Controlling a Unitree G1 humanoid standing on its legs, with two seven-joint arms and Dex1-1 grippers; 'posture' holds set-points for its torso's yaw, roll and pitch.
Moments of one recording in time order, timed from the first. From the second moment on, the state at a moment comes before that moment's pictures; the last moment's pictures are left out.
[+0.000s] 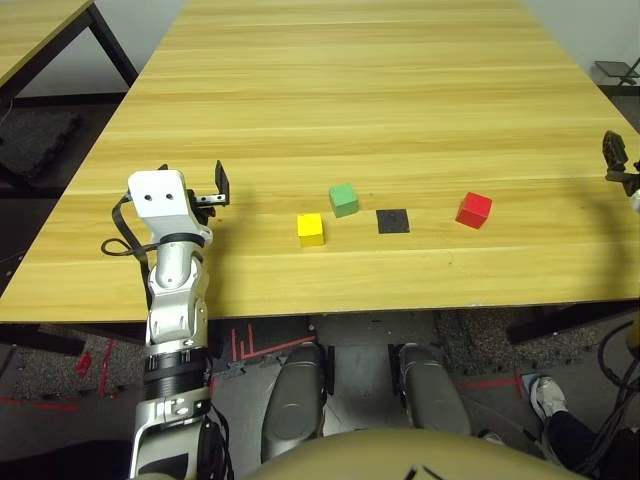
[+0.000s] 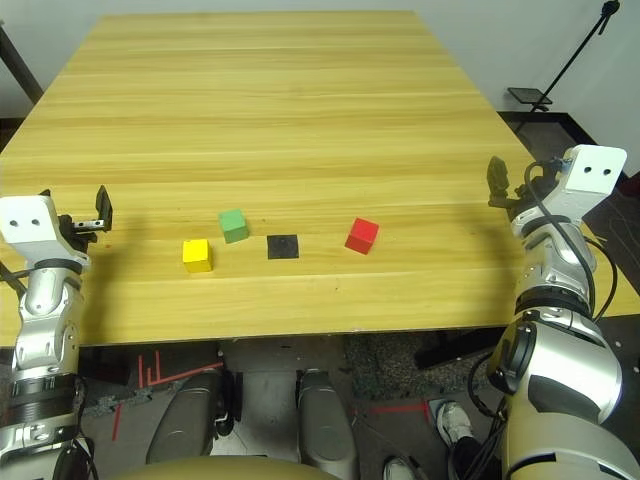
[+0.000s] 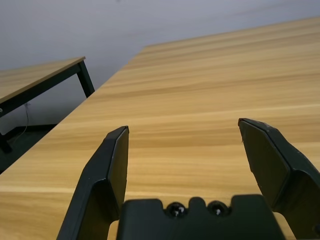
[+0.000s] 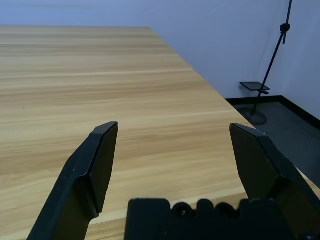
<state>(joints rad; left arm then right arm) -0.16 0.25 0.30 0.01 -0.07 0.01 -0.02 -0.76 -0.73 -0.45 1.26 0.26 -0.35 0.51</state>
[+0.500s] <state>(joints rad) -0.23 0.32 0.17 -0.21 -0.28 0.28 -0.29 -0.89 -0.66 -0.29 0.97 0.28 0.09 0.92</state>
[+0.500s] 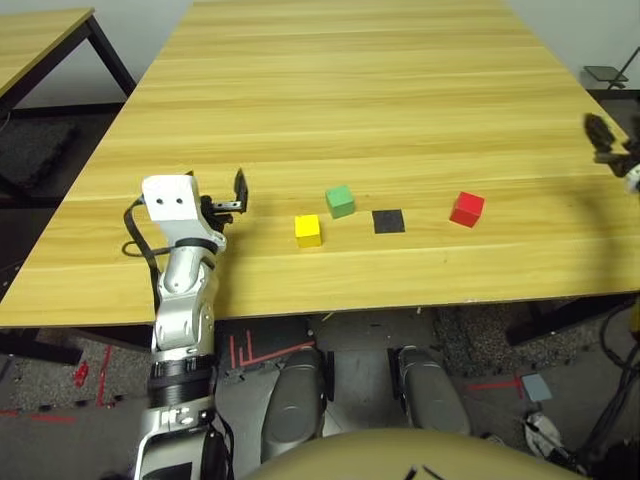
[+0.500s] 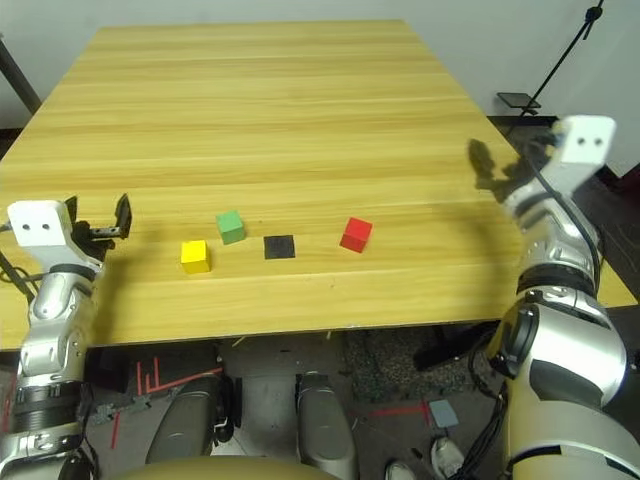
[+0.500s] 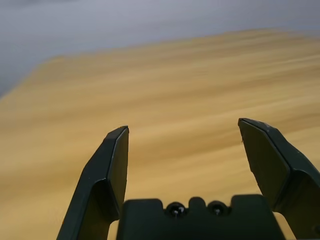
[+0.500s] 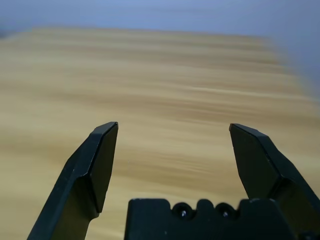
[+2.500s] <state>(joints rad) -0.37 0.72 -0.05 -0.37 -0.46 0.67 -0.84 -0.91 -0.41 0.42 0.56 -0.10 0.29 1.52</state>
